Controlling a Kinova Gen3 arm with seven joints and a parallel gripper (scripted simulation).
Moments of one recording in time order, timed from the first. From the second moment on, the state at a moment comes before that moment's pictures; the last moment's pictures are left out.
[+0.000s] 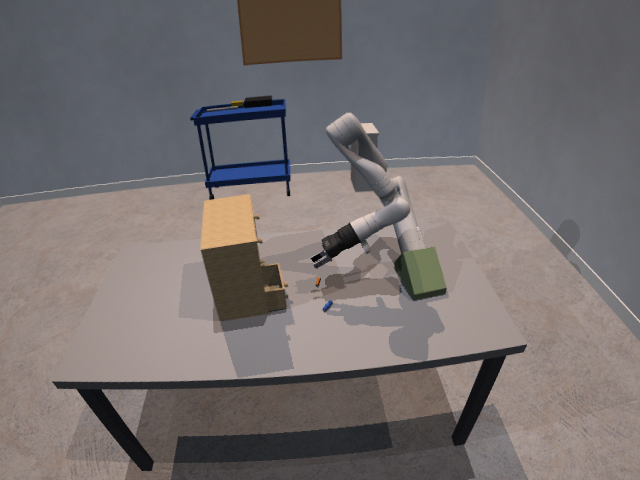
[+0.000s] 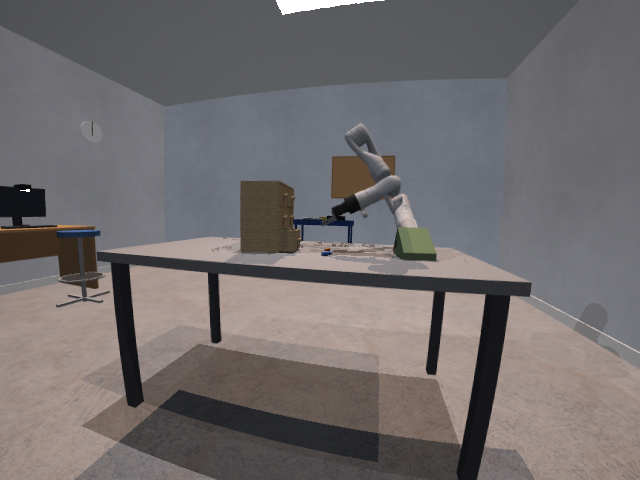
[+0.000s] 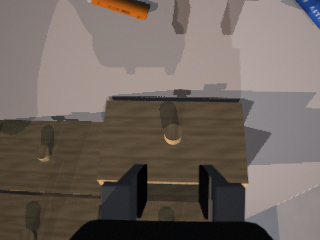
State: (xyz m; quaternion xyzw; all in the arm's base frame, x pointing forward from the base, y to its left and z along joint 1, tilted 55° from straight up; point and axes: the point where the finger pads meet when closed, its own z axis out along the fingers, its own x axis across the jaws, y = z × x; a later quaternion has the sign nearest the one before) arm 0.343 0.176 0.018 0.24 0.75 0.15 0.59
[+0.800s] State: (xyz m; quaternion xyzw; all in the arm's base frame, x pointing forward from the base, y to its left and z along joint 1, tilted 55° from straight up) arm 0.330 0.181 0.024 0.28 0.77 0.09 0.57
